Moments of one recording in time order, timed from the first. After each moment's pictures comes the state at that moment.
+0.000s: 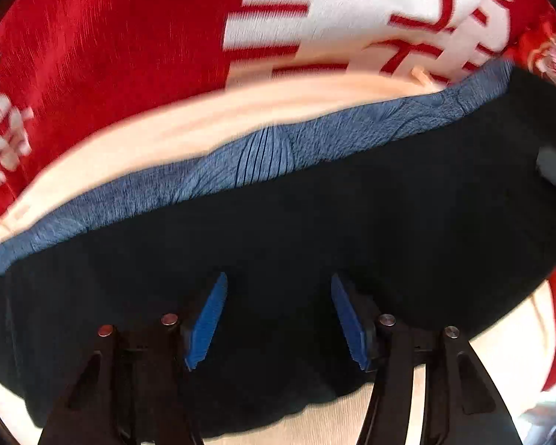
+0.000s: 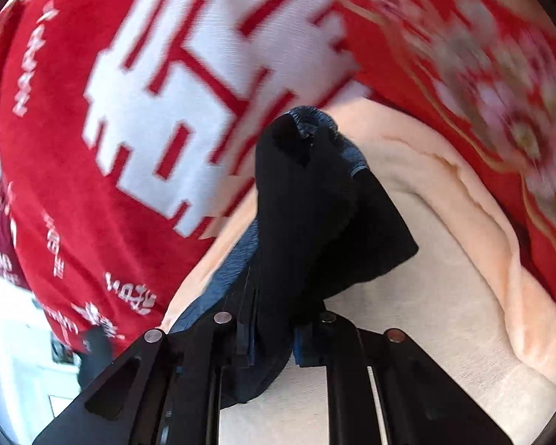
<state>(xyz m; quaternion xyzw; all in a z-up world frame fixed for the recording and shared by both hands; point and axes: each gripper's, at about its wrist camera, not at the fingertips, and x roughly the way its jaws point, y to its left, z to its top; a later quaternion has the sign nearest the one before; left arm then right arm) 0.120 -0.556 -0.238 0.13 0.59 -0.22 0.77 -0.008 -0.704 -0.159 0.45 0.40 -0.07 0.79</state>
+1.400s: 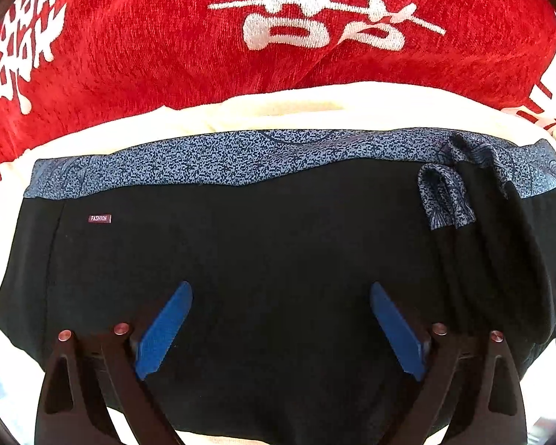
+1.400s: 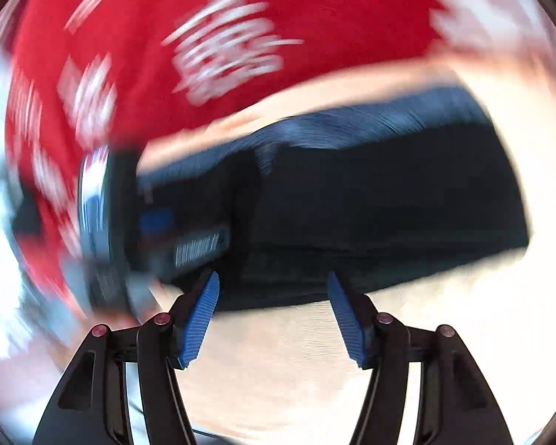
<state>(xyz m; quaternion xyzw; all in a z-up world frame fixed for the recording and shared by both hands) 0.179 -0.232 -0.230 0.09 0.61 -0.11 0.78 0.058 -0.408 -0.180 0.37 0.56 0.01 0.74</state>
